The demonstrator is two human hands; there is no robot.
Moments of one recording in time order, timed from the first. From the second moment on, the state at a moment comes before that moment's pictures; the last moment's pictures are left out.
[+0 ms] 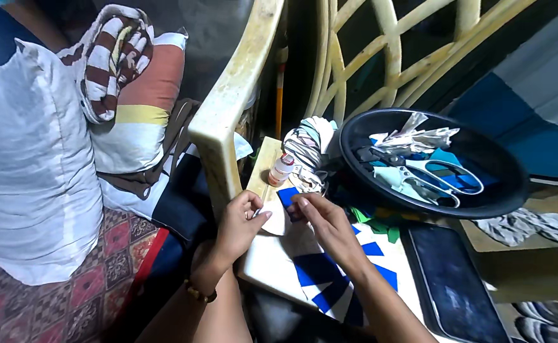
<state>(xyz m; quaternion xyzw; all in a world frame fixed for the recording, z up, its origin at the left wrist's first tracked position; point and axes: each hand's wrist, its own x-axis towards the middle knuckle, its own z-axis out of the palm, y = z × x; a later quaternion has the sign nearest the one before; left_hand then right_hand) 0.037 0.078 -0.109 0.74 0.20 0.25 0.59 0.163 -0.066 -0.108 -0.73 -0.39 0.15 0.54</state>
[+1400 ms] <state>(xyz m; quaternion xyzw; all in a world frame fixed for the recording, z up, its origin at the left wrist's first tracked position) 0.021 0.065 -0.123 0.83 0.20 0.39 0.34 0.171 -0.072 -0.093 -0.65 -0.36 0.28 0.61</state>
